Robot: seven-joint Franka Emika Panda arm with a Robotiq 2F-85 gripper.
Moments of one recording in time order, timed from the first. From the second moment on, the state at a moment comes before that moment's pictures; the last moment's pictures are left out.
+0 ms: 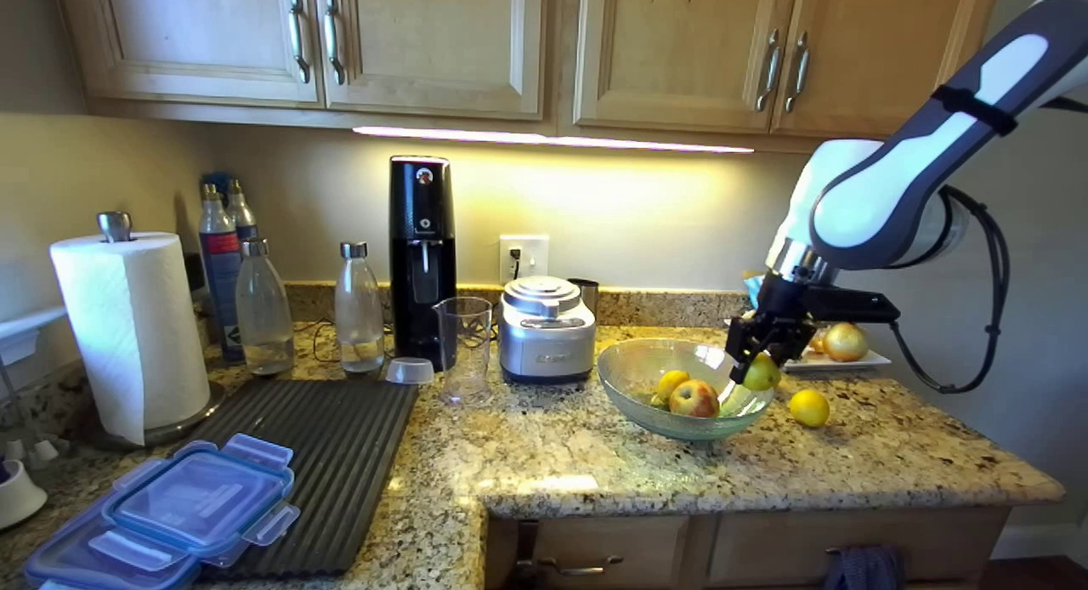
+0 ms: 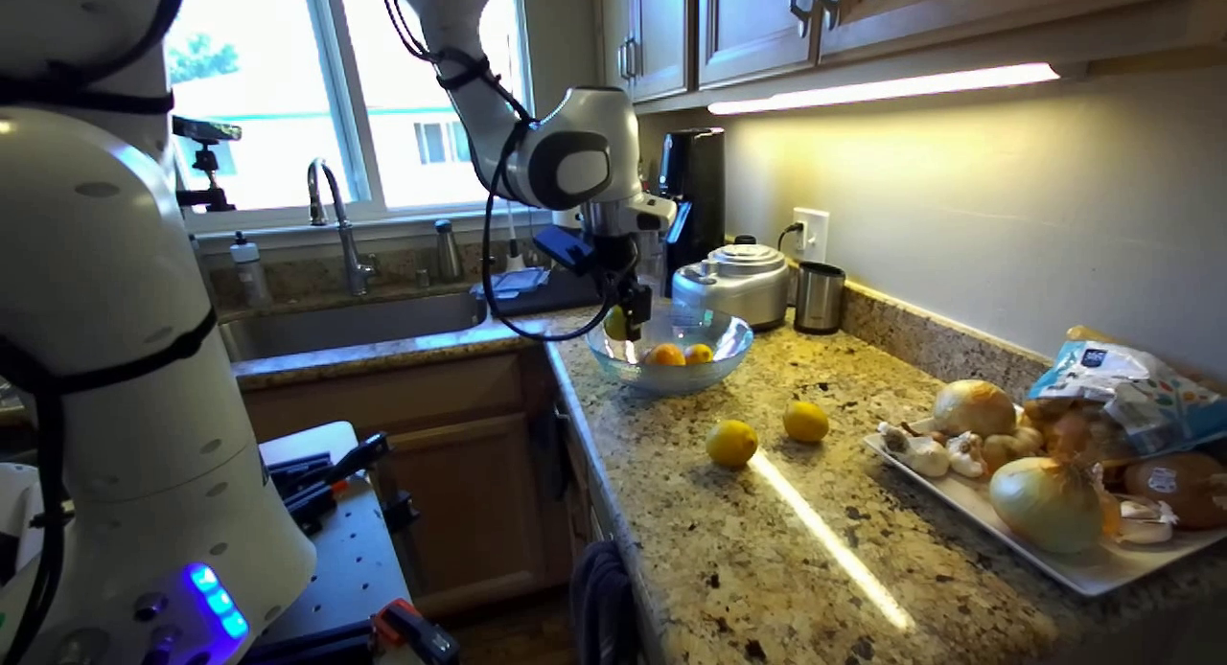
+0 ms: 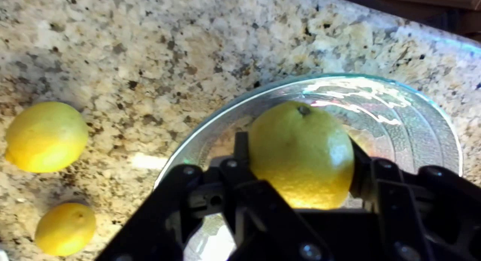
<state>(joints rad) 0.12 0.22 0.11 -2.40 0.13 2.81 0.17</state>
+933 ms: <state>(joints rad) 0.27 0.54 0.08 -2.11 -0.03 2.99 0.17</state>
